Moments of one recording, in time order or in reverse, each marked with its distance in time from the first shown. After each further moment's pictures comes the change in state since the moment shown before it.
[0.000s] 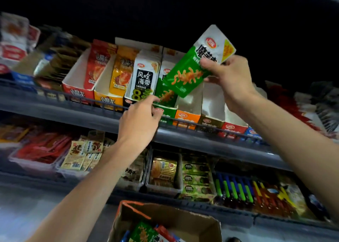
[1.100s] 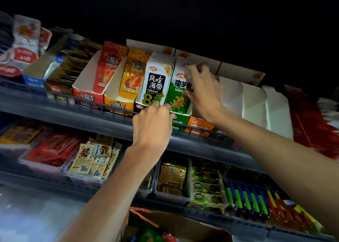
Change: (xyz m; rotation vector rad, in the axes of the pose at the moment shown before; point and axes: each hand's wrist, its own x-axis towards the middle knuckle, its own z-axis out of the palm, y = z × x) left_hand 0.018 -0.004 0.015 0.463 0.138 0.109; right_hand 0.027 0.071 0.063 -1.208 -0.012 -0.404
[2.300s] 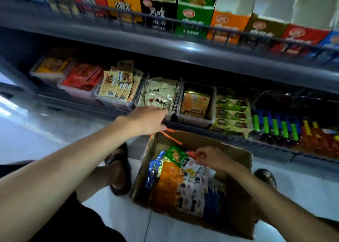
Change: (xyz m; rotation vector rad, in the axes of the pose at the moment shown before) left_hand -0.138 -0.069 0.067 0.180 -1.000 0.209; right_hand -0.358 -0.008 0.108 0.667 -1.360 0.264
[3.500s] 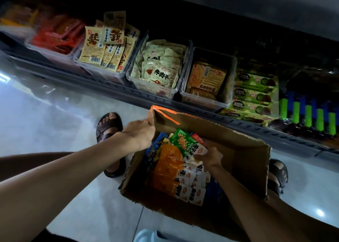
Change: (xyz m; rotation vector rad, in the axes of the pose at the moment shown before) left_hand 0.042 -0.019 0.142 -0.016 -0.234 -0.195; right_hand 0.106 0.101 0.124 0.484 0.317 0.390
